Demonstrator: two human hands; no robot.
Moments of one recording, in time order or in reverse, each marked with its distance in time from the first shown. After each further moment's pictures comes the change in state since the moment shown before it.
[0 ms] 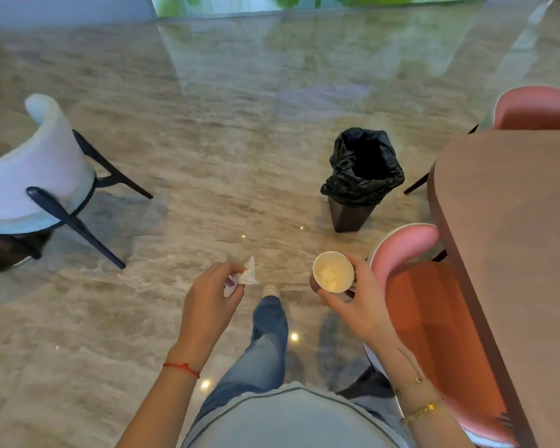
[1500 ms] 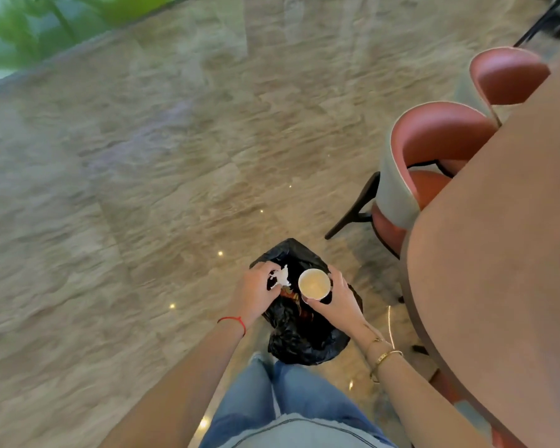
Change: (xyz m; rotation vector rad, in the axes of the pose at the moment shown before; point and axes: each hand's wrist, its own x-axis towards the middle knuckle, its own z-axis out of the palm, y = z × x) left_hand 0.834 0.187 0.372 0.134 -0.858 0.497; right_hand 0.709 0.145 -0.141 -0.043 0.324 0.704
